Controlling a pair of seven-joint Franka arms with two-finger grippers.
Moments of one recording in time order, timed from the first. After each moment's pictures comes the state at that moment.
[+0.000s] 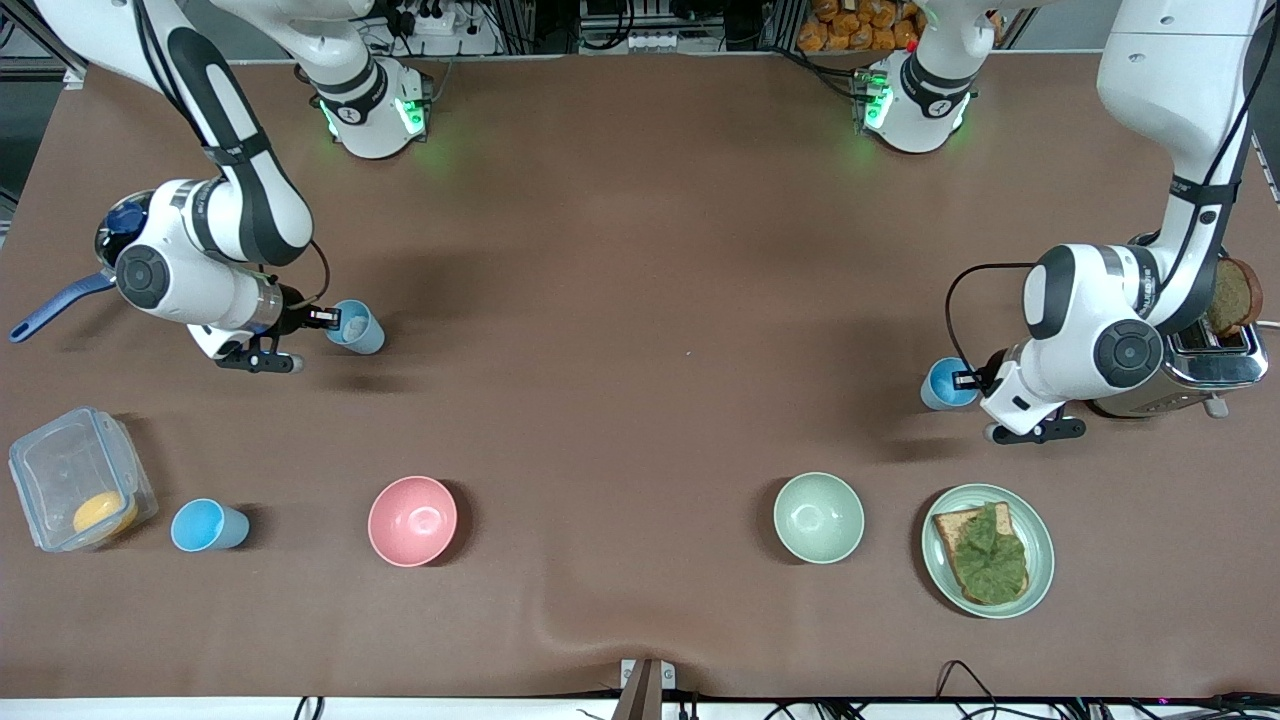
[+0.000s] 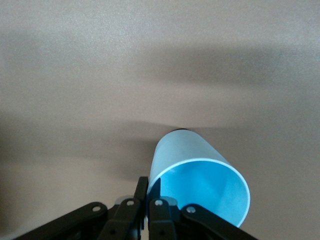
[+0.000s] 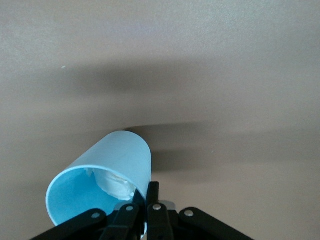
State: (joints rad) left arm 0.04 0.43 -0.08 -1.96 0.07 2.18 -0.16; right arm -0.08 0.19 0.05 -2.33 0.12 2.27 -0.01
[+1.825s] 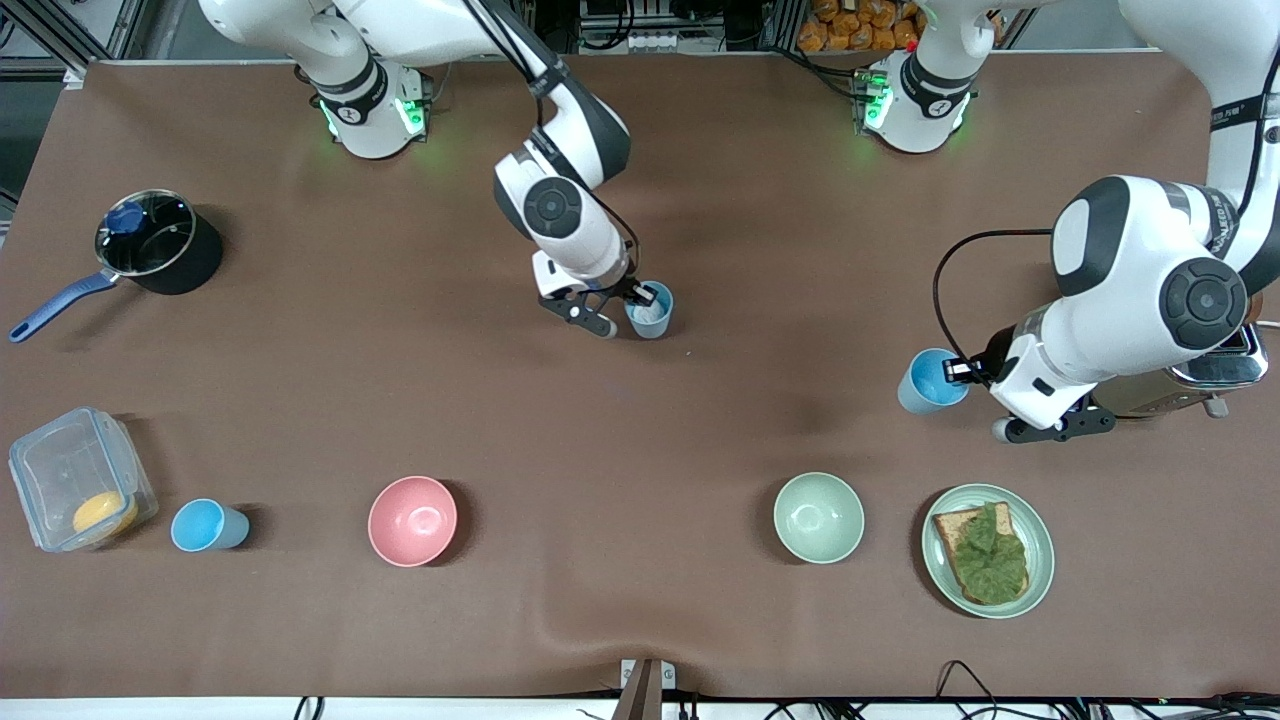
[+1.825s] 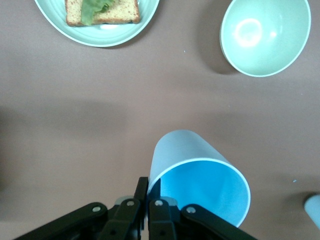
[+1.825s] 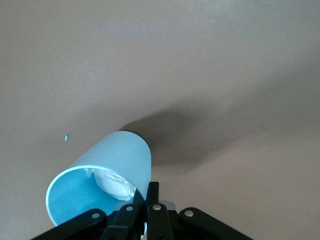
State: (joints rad) left arm 0.03 0.31 -0.22 -1.69 -0.03 1.87 -0.28; right arm 0.76 0.53 0.08 -1.86 0.32 2.45 1.13
